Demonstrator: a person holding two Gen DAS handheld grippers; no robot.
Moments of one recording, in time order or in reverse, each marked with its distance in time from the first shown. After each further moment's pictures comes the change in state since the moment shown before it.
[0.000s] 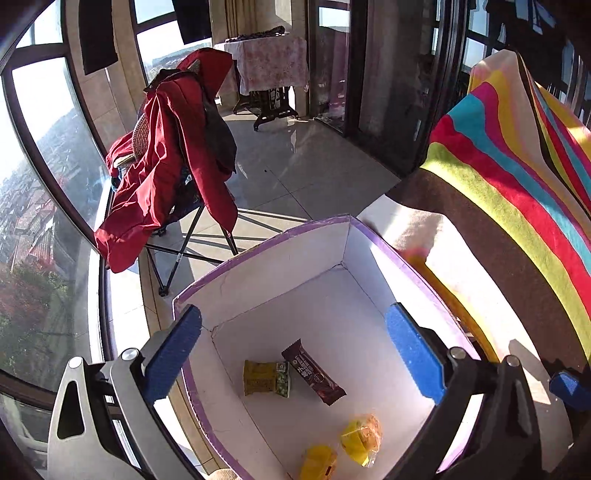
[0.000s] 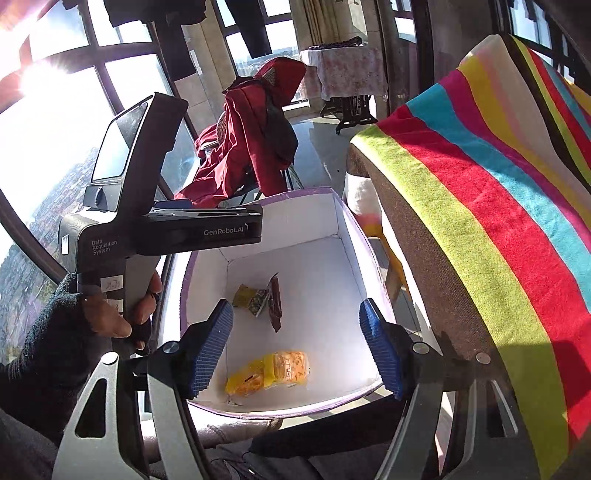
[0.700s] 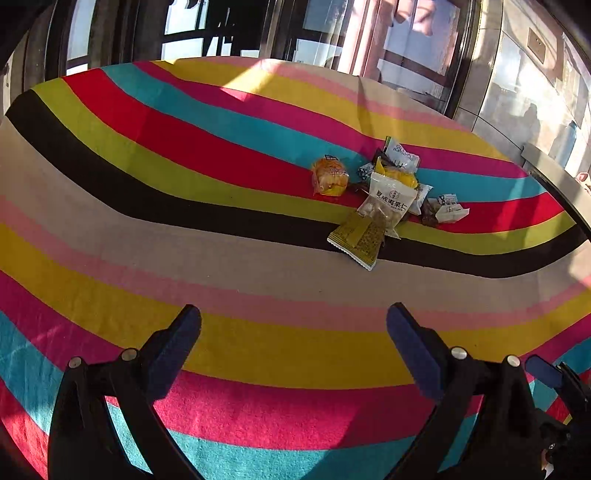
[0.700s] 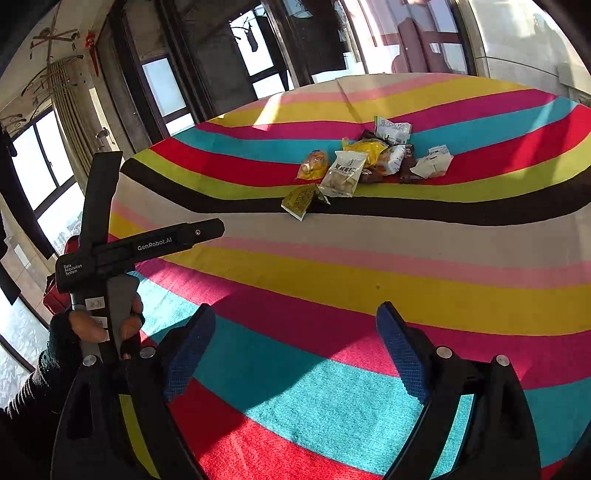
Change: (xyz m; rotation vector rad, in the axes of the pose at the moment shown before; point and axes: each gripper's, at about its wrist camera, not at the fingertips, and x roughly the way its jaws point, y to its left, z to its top) left arm -0.031 -0.432 0.053 0.573 -0.071 -0.773; right arm -0.227 -0.273 -0.113 0.652 -0.391 -0.607
